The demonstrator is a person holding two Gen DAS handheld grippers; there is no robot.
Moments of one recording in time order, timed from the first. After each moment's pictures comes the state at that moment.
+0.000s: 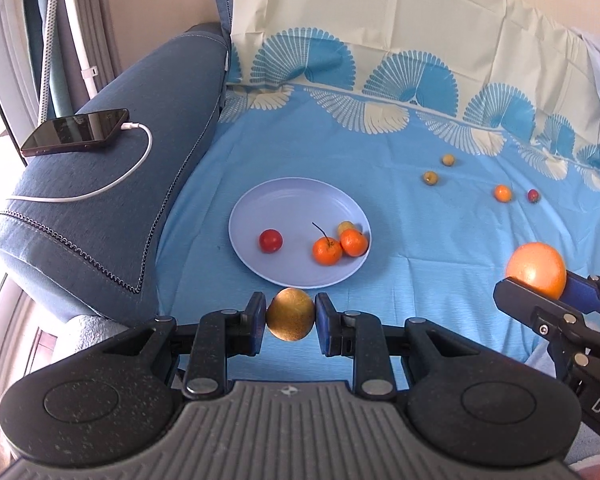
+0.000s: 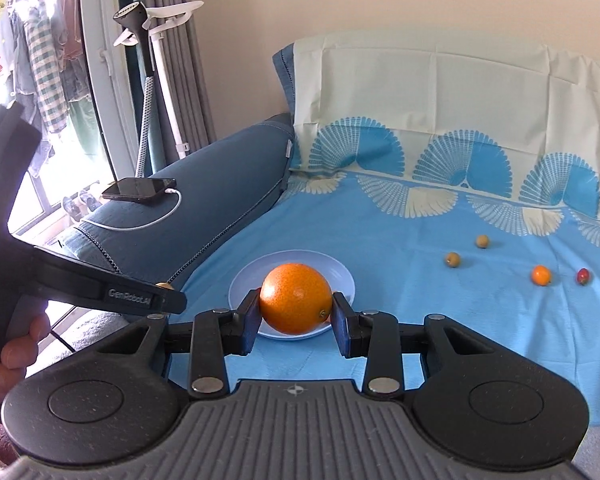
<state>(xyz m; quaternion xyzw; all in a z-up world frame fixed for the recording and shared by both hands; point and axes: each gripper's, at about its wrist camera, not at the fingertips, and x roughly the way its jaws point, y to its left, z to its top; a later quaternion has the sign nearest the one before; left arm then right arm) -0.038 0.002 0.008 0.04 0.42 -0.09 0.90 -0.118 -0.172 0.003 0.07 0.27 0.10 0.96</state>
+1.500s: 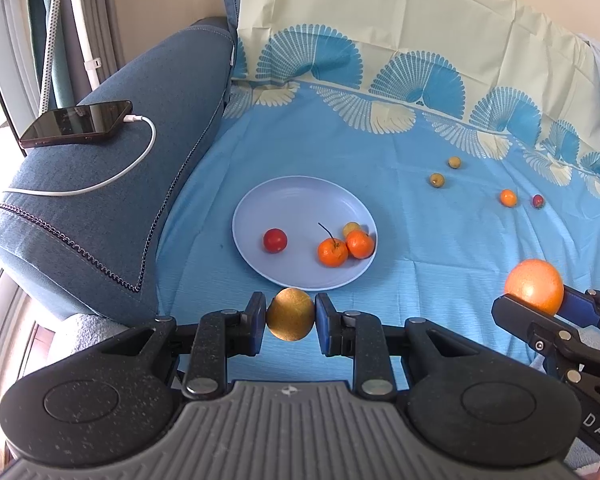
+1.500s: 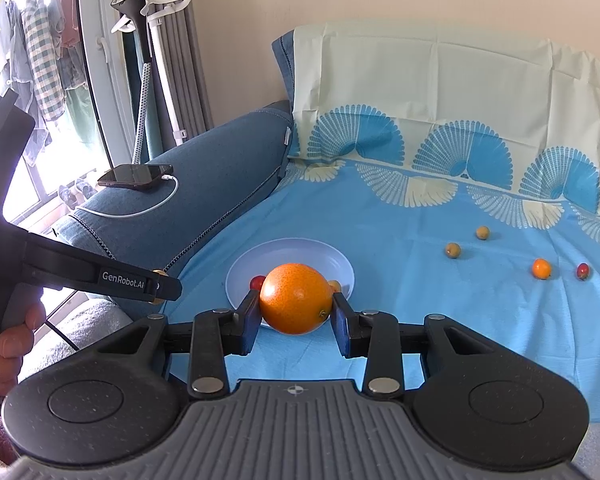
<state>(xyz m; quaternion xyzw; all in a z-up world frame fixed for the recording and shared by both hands) -0.026 0.008 -0.001 0.03 0.43 -0.08 0.90 -0.106 -0.168 -0.004 0.06 0.28 0.10 0.95</state>
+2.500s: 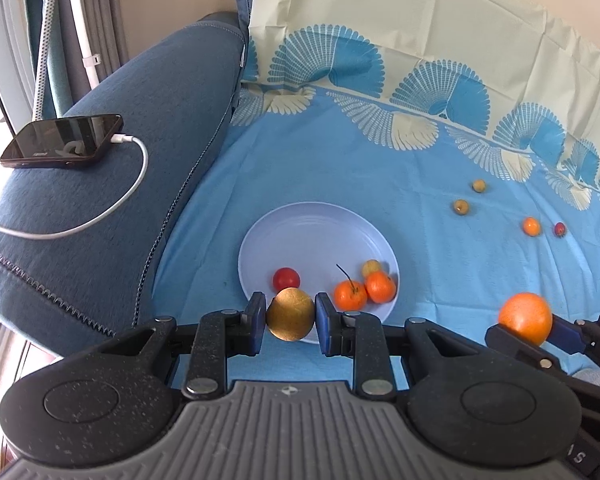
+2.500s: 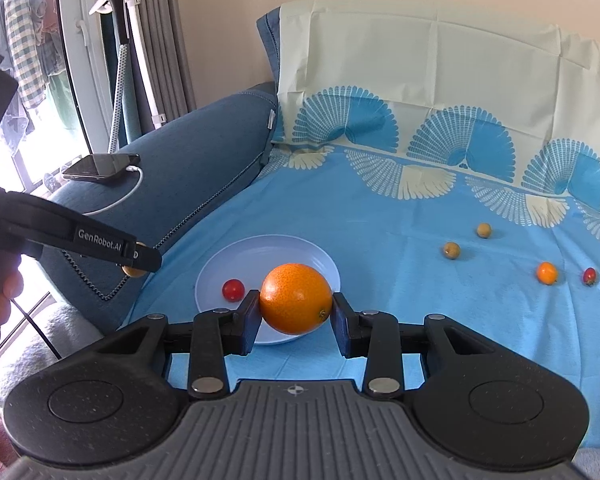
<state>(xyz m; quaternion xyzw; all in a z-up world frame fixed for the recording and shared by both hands) 0.050 0.007 -0.008 0.02 0.44 -0.07 0.90 -0.042 -0.175 -0.028 0.05 0.31 0.09 0.94</state>
